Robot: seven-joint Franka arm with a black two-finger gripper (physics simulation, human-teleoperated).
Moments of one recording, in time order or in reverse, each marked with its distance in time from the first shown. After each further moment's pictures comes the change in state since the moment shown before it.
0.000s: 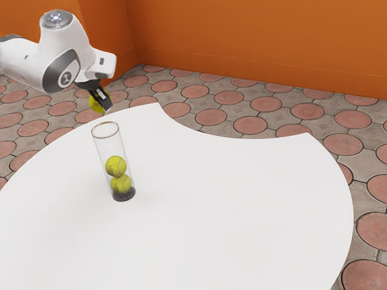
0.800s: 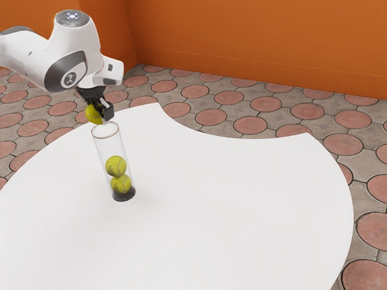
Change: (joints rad) arm -0.060 -0.068 -0.028 -0.039 0.087 -0.217 -0.176
